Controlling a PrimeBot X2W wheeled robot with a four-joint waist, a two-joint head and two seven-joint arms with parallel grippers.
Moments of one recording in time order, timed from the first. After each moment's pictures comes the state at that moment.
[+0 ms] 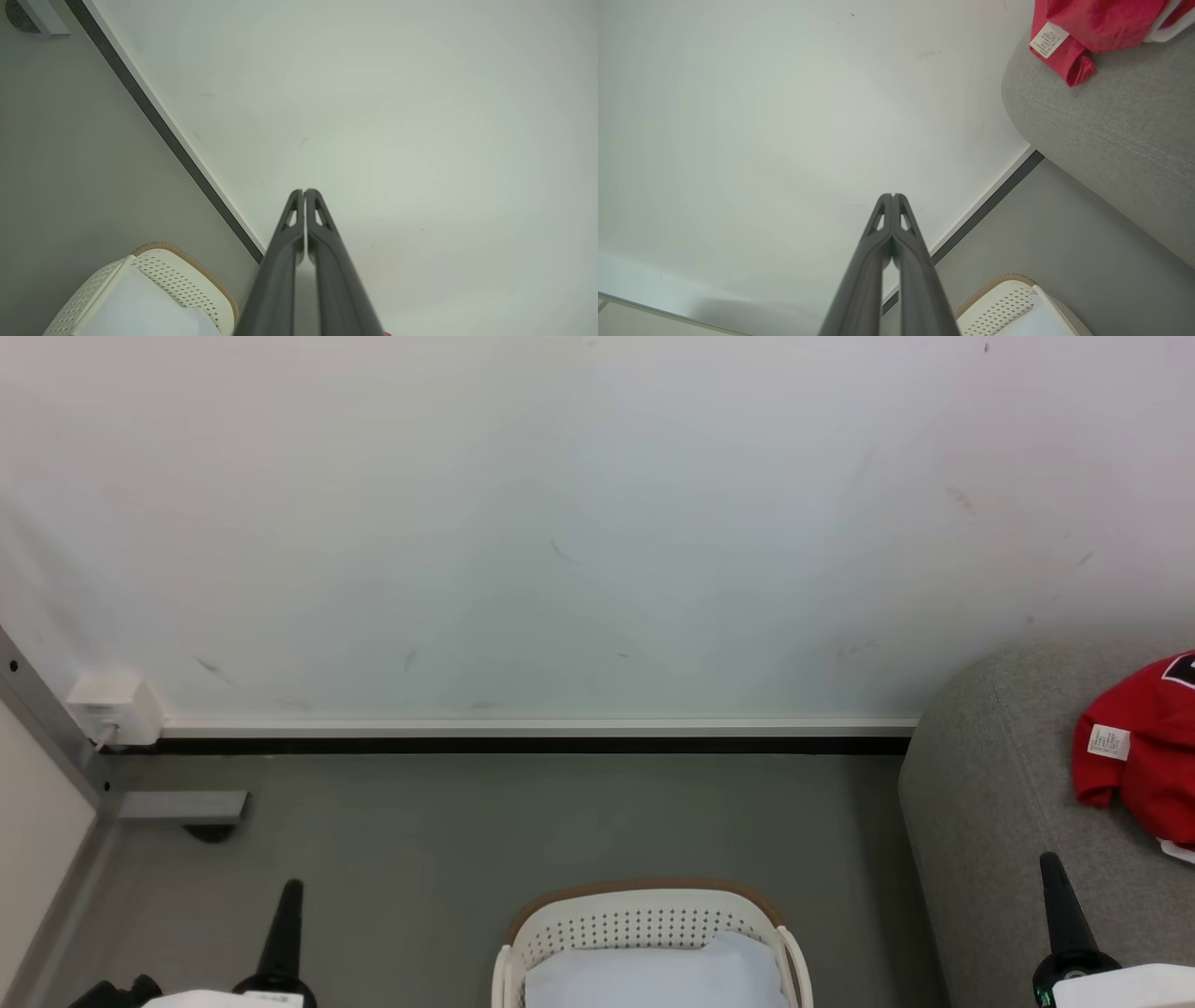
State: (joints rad) left arm -0.04 0.07 0.07 0.24 -1.18 -0.08 -0.01; right arm -0.07 -0.07 -0.03 0.26 1.19 0.13 -0.01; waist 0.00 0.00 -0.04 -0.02
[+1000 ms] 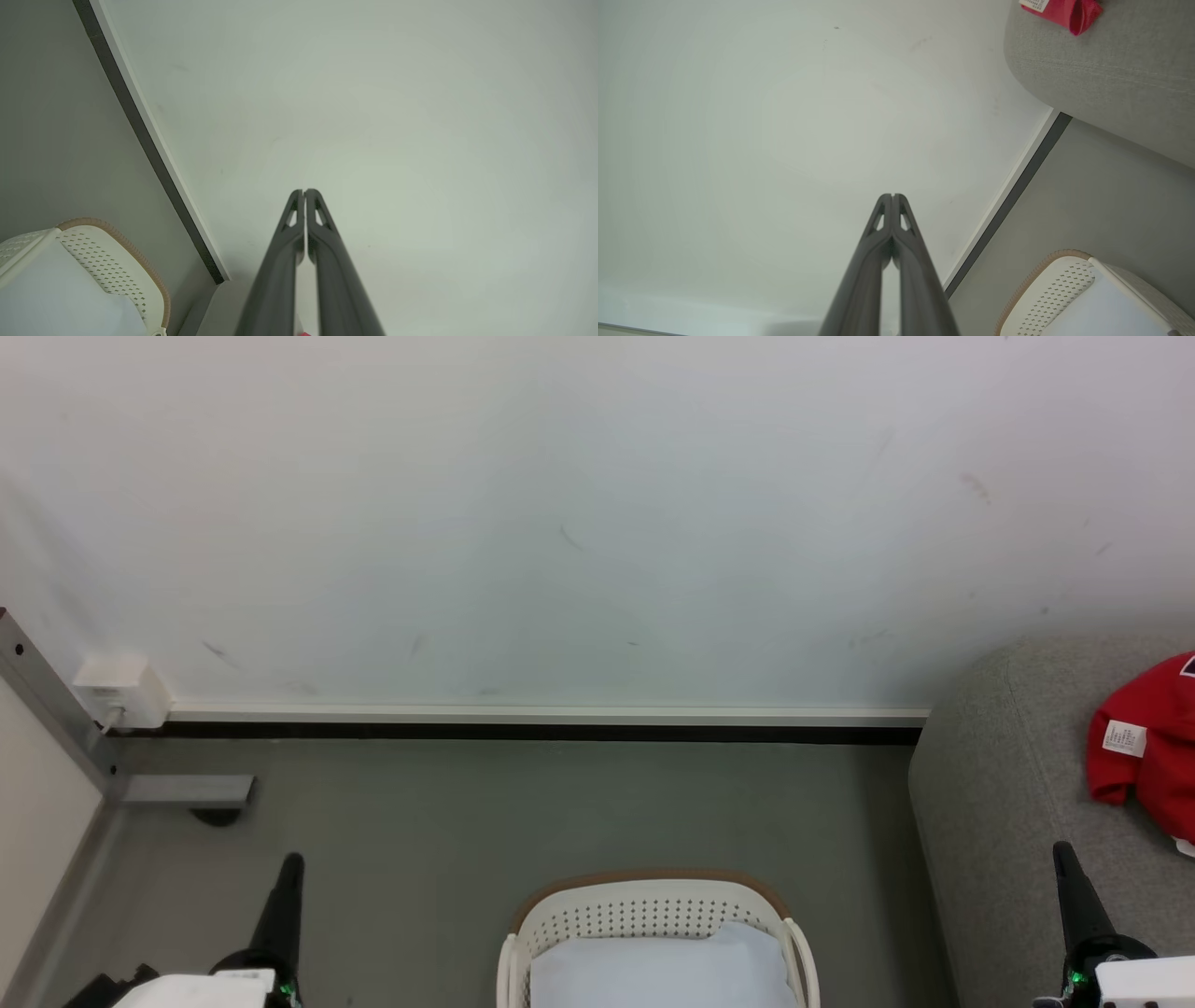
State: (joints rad) left arm -0.08 0.06 0.10 0.24 -1.43 -0.11 0.06; right arm -0.09 -0.06 -0.08 0.25 1.43 0.13 0.06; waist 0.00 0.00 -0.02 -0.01
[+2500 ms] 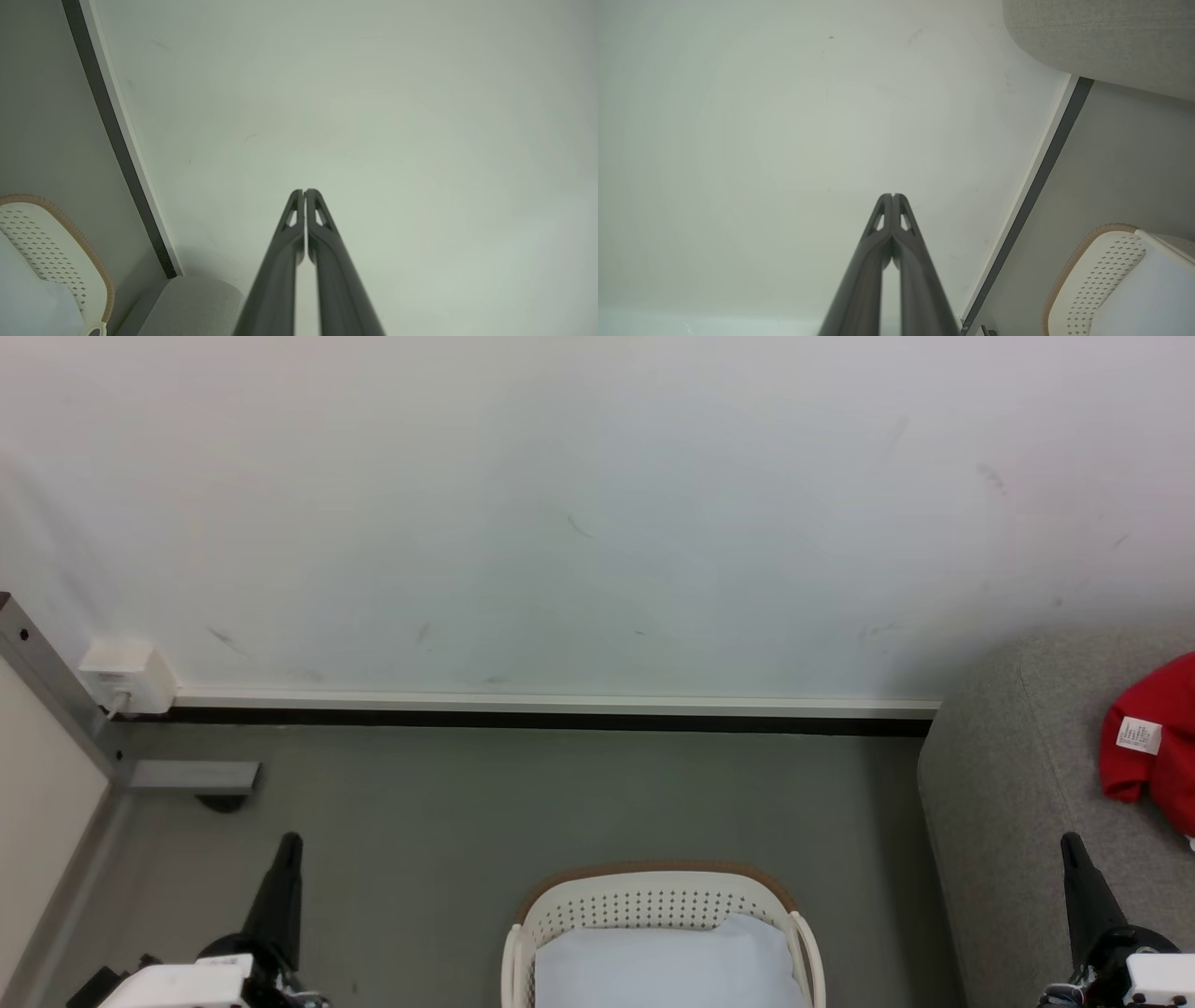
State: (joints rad) left arm -0.11 0.05 0.11 0.25 -1.61 -0.13 0.11; right arm -0.10 -0.05 -0.11 0.25 1.61 0.13 0.11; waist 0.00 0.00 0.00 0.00
